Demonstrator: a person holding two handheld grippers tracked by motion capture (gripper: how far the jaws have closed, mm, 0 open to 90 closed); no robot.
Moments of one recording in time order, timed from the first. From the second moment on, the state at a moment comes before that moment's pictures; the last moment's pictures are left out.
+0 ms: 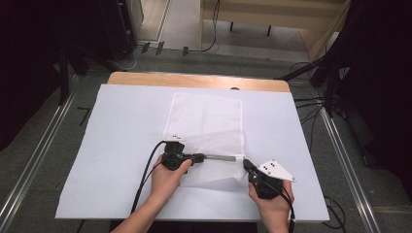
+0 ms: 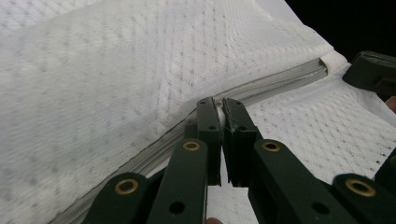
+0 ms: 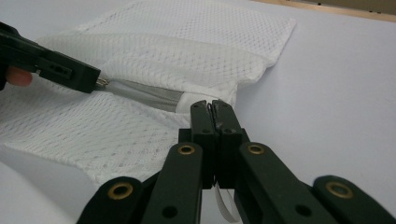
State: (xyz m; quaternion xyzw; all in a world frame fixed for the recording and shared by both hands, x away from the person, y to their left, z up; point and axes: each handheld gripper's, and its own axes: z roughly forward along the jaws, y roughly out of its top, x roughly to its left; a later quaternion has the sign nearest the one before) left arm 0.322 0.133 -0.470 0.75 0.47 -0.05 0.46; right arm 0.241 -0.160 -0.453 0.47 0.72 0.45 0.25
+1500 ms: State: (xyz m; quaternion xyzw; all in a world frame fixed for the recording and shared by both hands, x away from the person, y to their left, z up) left arm 0.306 0.256 -0.468 0.71 0.53 0.02 0.46; right arm 0.246 -0.171 -0.455 0.49 0.71 0.43 0.25
